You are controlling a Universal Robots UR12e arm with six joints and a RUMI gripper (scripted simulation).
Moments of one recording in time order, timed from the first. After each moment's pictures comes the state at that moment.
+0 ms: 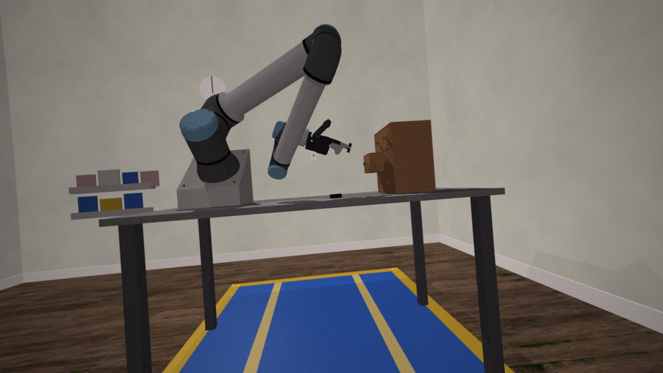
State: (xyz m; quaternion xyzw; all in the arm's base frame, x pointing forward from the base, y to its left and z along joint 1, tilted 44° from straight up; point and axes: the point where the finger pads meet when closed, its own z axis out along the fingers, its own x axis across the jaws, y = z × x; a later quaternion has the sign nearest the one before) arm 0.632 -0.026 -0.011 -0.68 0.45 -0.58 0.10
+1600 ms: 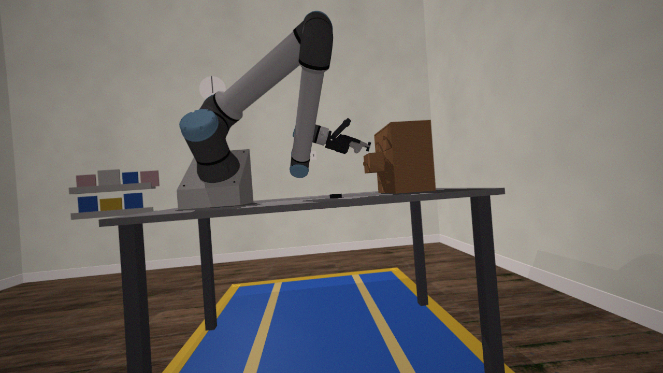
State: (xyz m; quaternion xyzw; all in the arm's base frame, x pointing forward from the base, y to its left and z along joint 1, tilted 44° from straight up) arm 0.731 -0.041 -0.018 -0.68 0.45 -0.58 0.10
